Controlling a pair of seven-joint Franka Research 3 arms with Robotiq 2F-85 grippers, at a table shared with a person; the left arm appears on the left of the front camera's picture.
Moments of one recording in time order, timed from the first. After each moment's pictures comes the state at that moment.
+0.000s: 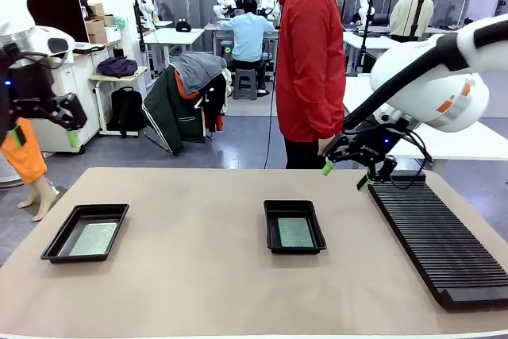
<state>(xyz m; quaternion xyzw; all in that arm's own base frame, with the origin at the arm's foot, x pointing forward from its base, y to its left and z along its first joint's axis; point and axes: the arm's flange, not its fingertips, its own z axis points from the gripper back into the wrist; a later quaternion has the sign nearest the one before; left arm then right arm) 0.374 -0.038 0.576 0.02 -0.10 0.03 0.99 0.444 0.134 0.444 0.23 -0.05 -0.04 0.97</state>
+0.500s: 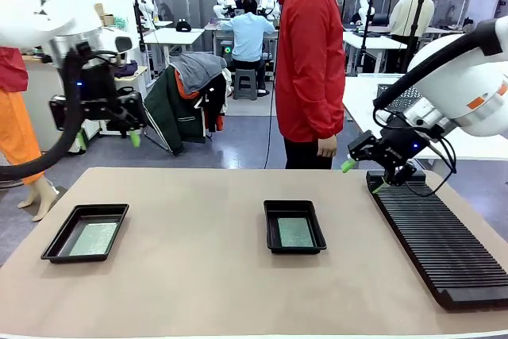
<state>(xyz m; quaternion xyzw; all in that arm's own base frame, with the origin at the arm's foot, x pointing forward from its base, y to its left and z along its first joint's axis) 0.380 -0.144 0.575 -0.02 -0.09 0.03 1.00 0.441 0.075 0.433 0.31 -0.04 -0.03 0.95</state>
